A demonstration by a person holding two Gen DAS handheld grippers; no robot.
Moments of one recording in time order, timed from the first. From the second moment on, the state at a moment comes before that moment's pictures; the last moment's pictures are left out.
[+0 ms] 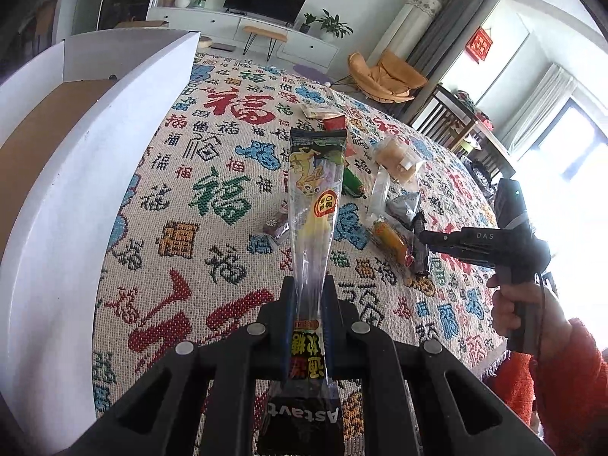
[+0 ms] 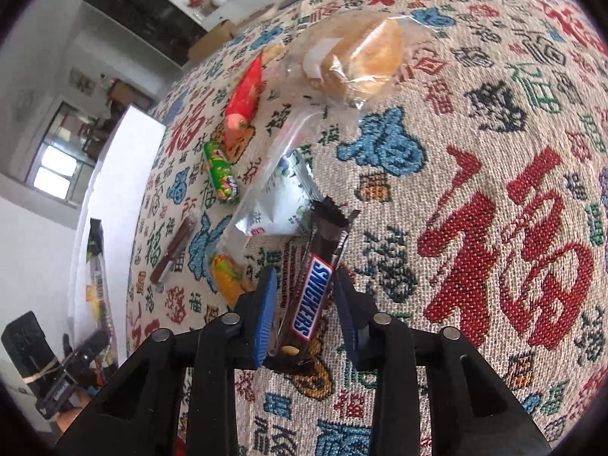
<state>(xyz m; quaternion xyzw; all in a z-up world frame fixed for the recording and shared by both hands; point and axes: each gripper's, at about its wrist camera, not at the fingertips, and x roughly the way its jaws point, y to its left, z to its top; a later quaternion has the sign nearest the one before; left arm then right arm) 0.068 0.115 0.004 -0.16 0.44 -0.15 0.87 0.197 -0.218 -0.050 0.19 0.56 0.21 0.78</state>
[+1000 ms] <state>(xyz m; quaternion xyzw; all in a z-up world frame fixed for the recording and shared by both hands) 0.019 0.258 0.121 -0.24 0.31 -0.07 0.92 0.166 -0.141 0.096 0.16 0.46 0.33 0.81</state>
